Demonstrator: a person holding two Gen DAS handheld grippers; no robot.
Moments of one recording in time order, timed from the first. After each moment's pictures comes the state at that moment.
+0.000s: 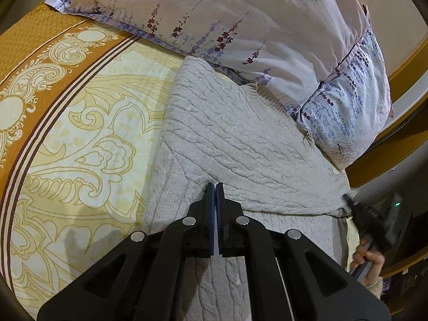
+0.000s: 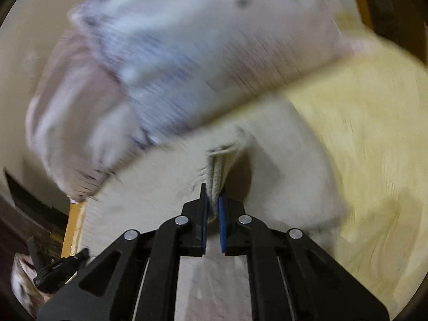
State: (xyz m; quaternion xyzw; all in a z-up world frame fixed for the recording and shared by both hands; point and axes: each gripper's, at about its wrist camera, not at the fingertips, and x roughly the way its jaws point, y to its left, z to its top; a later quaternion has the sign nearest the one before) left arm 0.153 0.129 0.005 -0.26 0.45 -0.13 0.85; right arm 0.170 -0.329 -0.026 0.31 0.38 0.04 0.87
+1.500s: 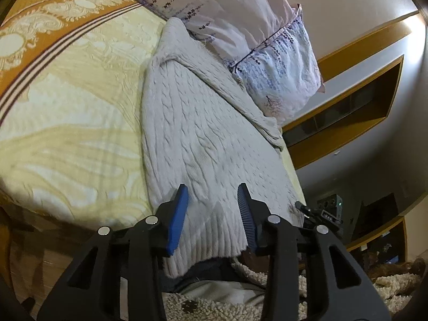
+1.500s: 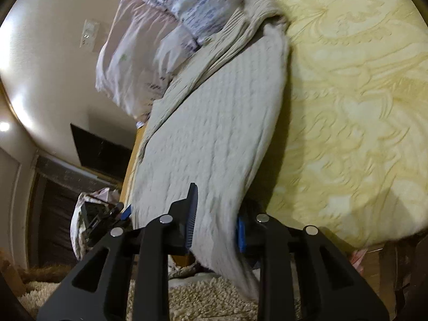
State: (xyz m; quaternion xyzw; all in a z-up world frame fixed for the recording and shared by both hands) left arm -0.059 0.148 -0.005 -0.34 0.41 -0.27 0.80; right arm -0.052 -0.339 -0.063 0.36 0.43 0.26 0.79
